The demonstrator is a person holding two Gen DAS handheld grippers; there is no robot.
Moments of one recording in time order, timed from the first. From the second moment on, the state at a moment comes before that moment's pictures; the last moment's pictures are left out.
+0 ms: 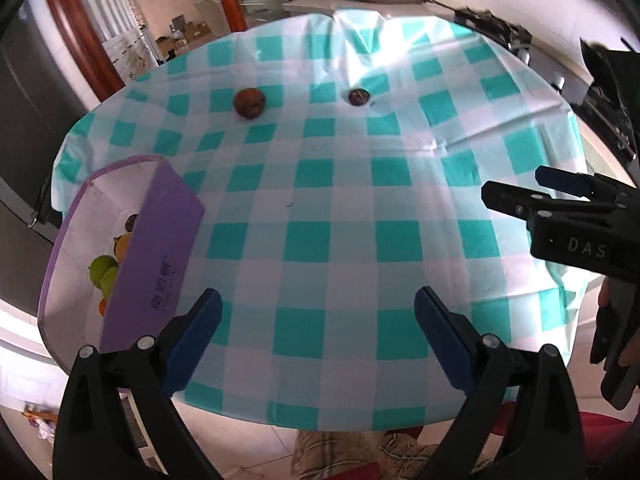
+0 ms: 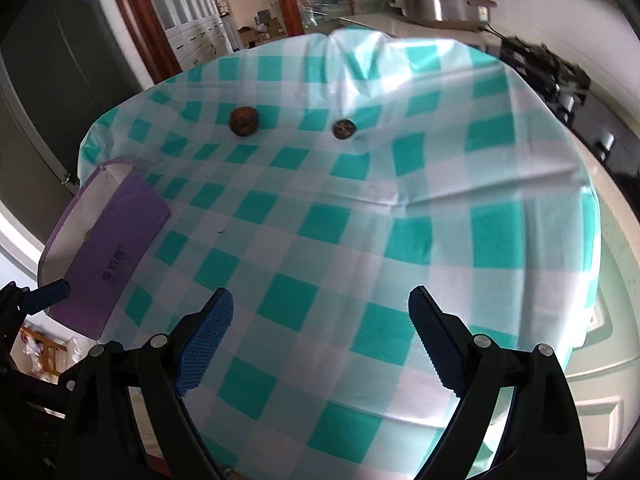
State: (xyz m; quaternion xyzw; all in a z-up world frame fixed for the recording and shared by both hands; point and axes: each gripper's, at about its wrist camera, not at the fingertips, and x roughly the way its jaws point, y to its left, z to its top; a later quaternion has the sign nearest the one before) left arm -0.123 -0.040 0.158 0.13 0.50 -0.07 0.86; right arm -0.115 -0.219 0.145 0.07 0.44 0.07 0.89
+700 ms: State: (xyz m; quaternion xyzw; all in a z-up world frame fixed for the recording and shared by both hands) left arm 0.106 -0.012 0.073 0.02 0.57 -0.06 0.82; right arm 0.058 -0.206 0.089 0.03 0.49 0.06 0.87
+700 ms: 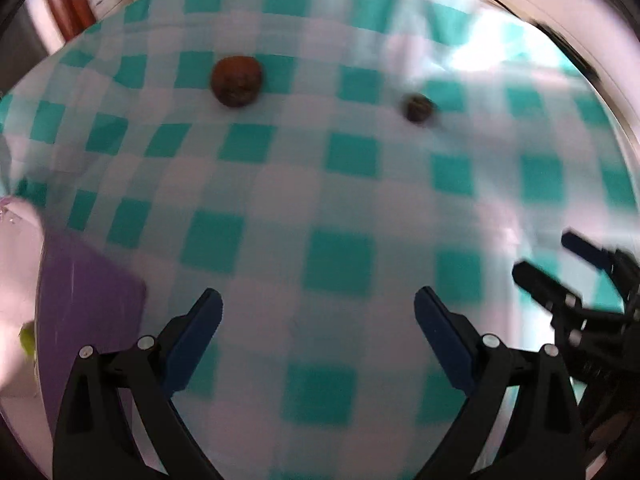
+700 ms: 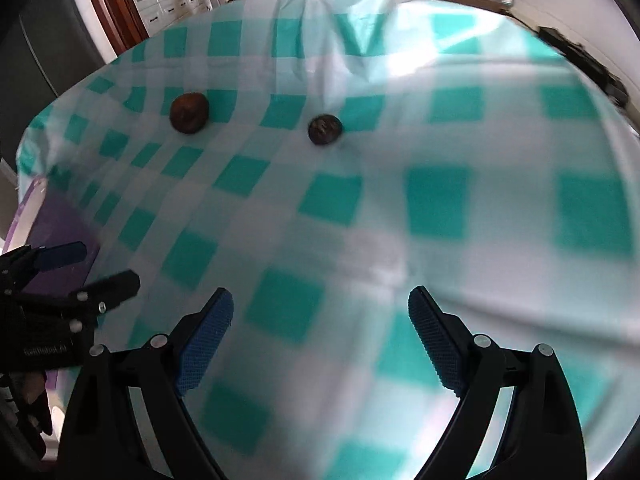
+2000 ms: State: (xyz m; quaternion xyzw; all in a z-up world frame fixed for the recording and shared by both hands) left arm 0.298 0.024 0.014 -0.05 0.52 -0.03 0.85; right arm 0.225 -0.180 0.061 0.06 0.44 0.00 0.90
